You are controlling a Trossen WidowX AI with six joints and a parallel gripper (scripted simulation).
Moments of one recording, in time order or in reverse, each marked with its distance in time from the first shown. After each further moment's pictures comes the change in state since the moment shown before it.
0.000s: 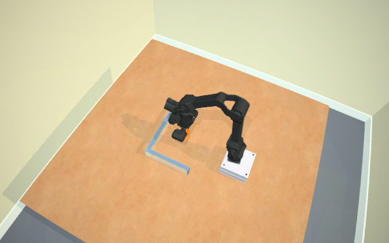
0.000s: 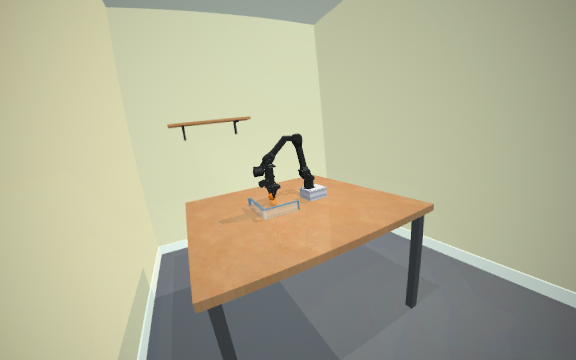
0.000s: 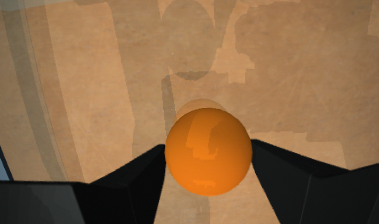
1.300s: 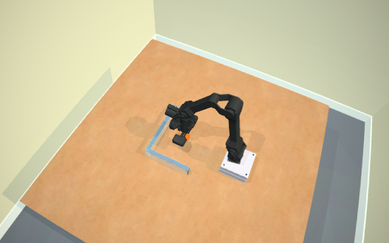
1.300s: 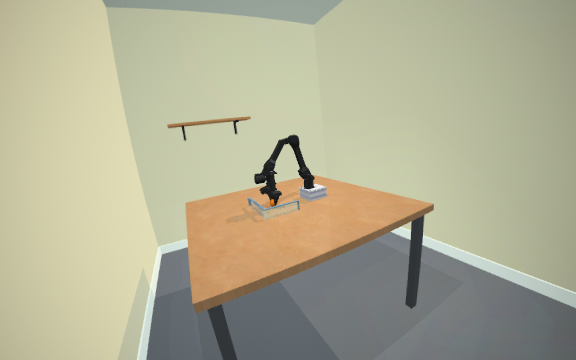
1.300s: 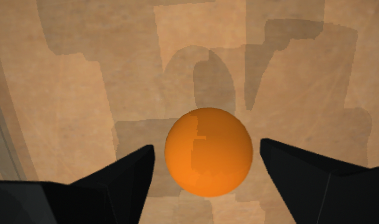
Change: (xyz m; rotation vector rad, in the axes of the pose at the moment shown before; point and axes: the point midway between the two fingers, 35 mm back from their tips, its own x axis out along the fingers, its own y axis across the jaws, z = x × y) arm 0.047 0.000 -0.004 0.002 0.006 0.000
